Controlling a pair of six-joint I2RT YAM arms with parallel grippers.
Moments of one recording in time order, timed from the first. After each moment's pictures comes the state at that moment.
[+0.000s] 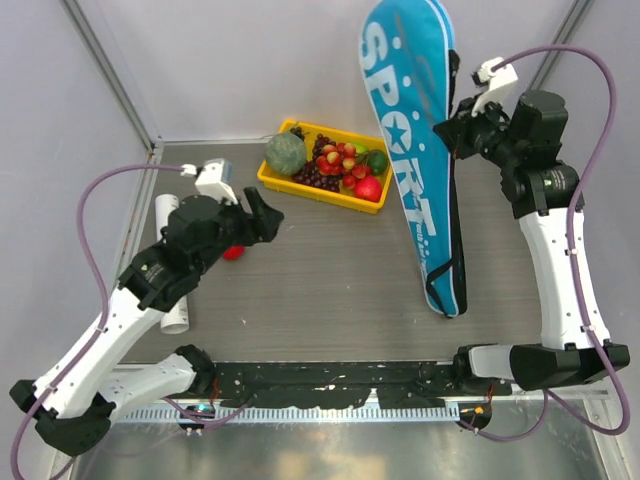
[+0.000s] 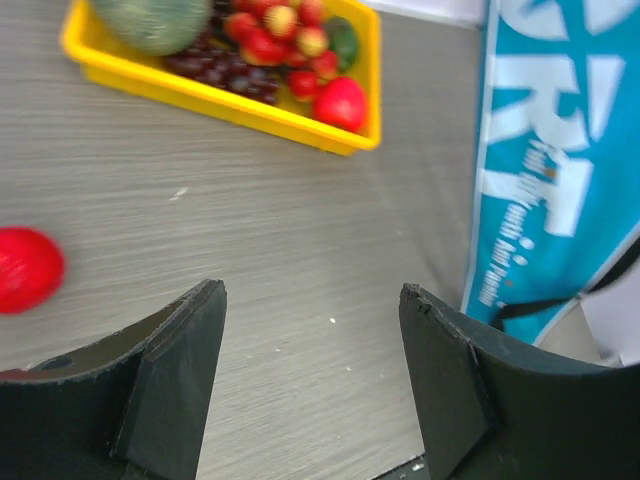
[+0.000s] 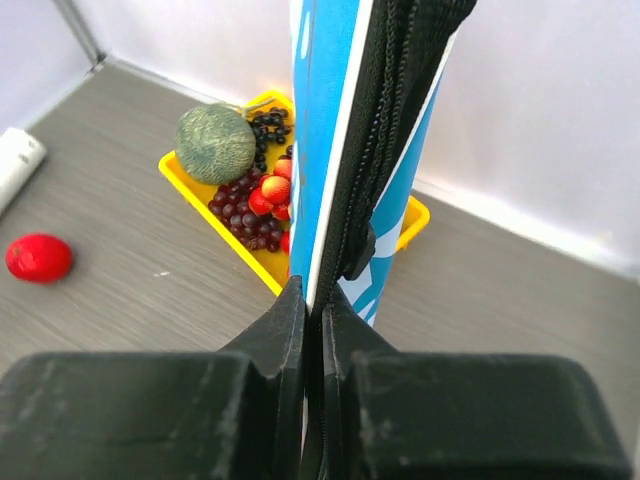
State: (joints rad) left arm -0.73 0.93 1.17 -0.54 -0.23 -0.55; right arm 0.05 1.29 1.66 -0.55 -0.39 -0.02
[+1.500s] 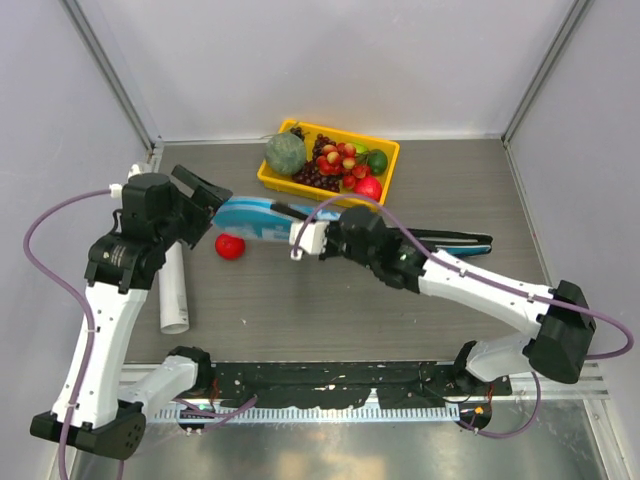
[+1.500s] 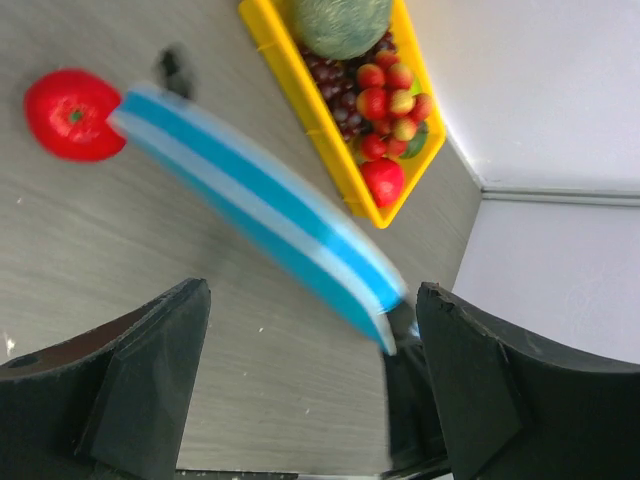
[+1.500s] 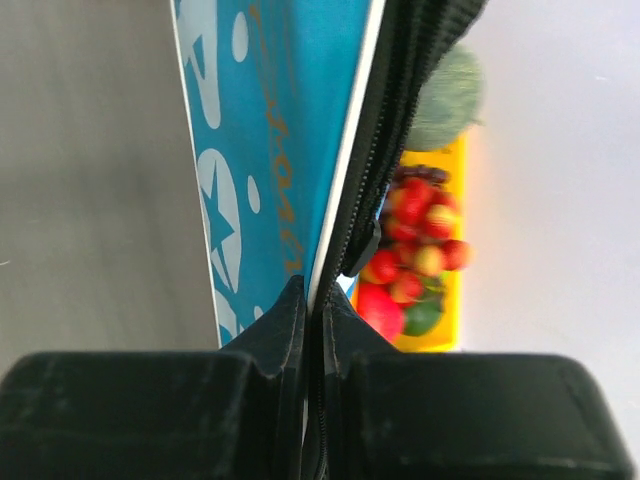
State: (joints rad) left arm -0.23 0.99 1.39 -0.93 -0.09 -1.04; right arm 0.93 1.36 1.13 -0.17 0.15 -0.86
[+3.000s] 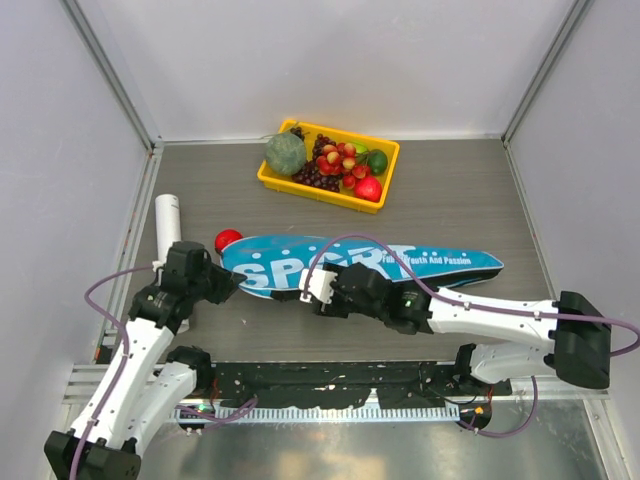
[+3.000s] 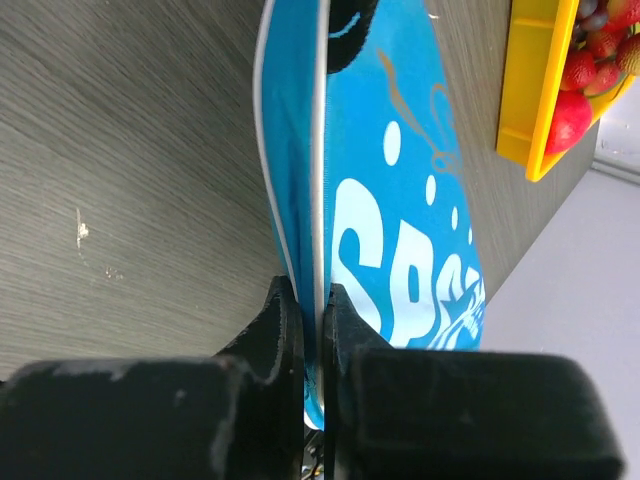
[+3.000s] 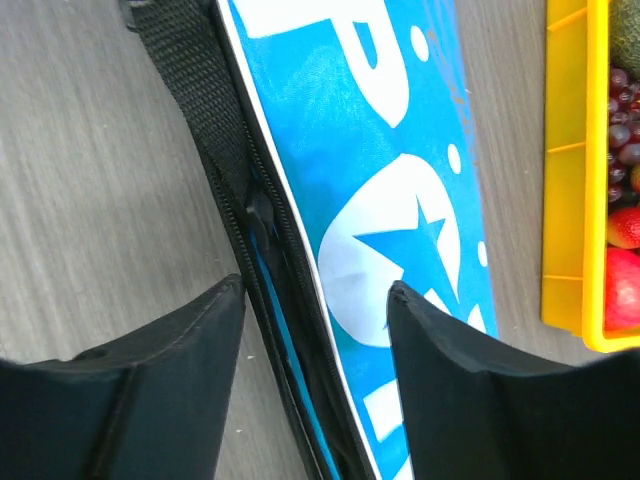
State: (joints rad) left arm -0.26 0.70 0.67 -0.79 0.04 -1.28; right arm 1.17 1.24 0.77 -0.10 0.21 -0.44
